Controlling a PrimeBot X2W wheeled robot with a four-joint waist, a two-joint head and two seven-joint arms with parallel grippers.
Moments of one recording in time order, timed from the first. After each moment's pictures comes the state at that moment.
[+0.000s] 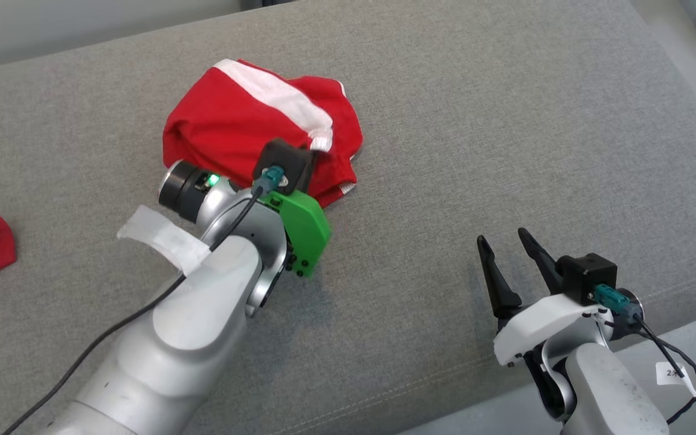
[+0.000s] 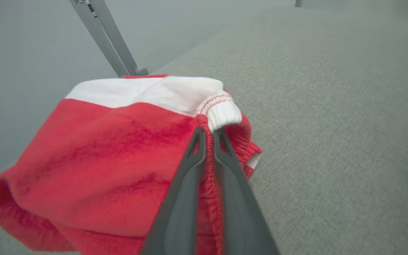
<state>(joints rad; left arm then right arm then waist) -0.76 0.14 -0.76 0.57 -0.36 0.06 0.10 -0.28 -0.05 0.15 0.43 0.21 0.13 -0.21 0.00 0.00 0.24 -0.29</state>
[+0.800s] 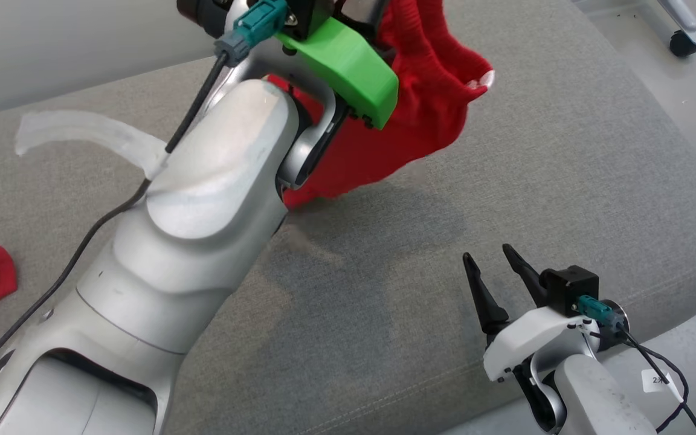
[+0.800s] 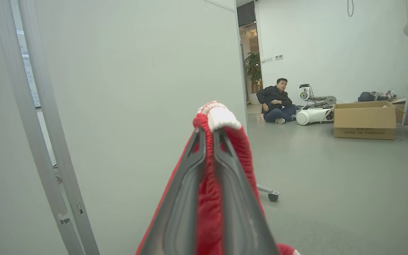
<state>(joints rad) -1.10 0.05 -0.72 0.45 -0.50 0.00 -0.11 -0.27 -0.05 0.20 0.47 0.22 0.13 -0.21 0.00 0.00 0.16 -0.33</state>
